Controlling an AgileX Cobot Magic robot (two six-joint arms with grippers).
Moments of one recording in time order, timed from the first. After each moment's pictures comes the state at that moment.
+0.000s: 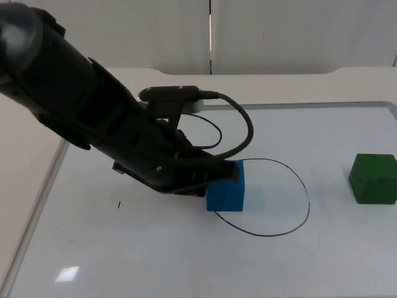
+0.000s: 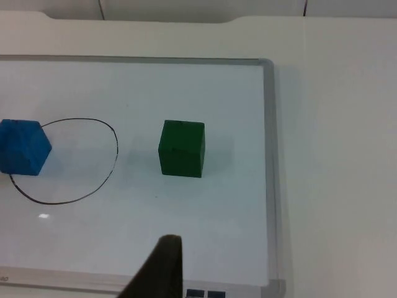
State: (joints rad) right arm 0.06 0.00 -0.52 0.01 1.08 0.01; left arm -0.55 2.02 -0.97 -1.29 0.14 0.99
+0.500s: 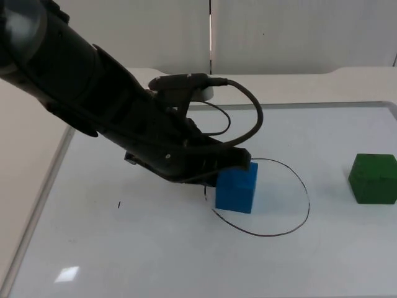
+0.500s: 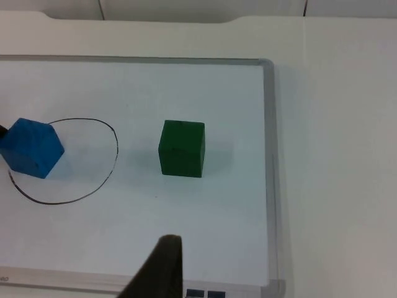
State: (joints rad) right arm 0.06 0.00 -0.52 0.01 1.08 0.01; left arm -0.55 2.02 -1.02 -1.29 0.20 1.00
